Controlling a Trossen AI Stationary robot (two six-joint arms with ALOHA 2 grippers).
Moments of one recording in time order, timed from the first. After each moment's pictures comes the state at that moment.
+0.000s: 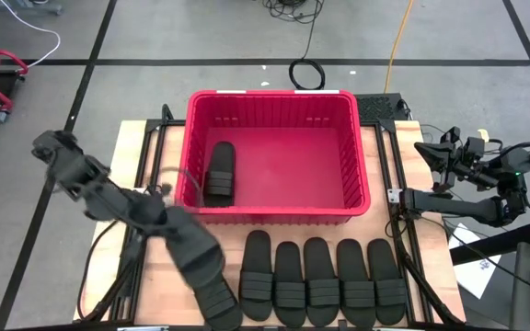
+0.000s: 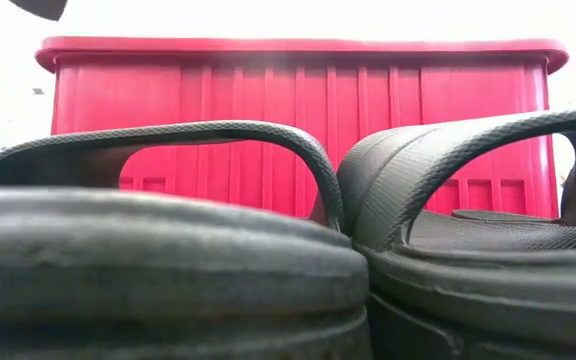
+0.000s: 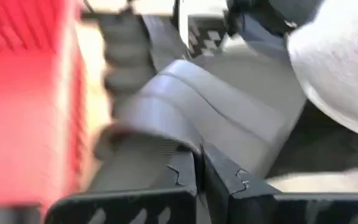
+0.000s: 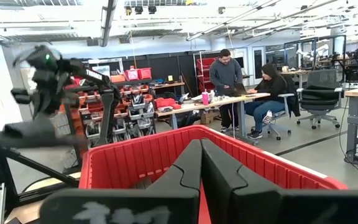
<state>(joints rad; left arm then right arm) -0.64 1.02 1.40 -0.96 -0.19 -0.39 -0.12 0.01 0.86 -0.71 0.27 0.09</state>
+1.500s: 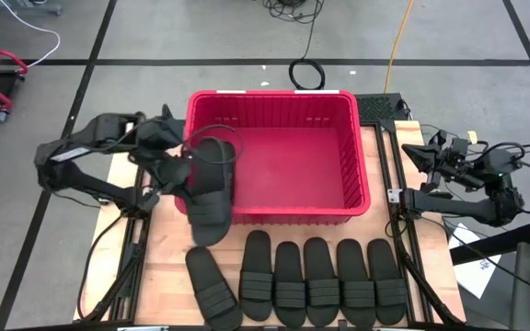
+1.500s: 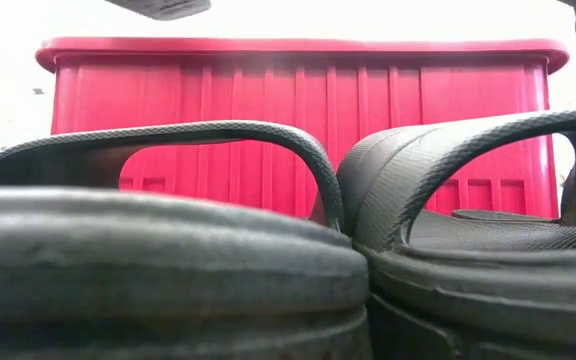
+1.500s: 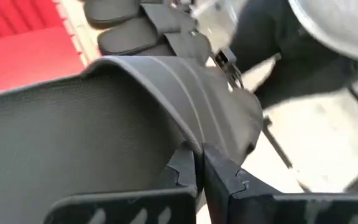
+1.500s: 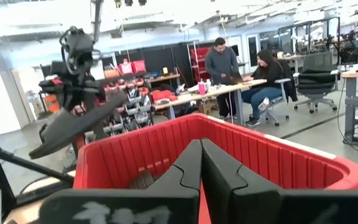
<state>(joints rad) 0.12 1.23 1.63 -1.38 0.58 0.41 -0.12 0.01 0.76 -0.64 0.29 0.16</state>
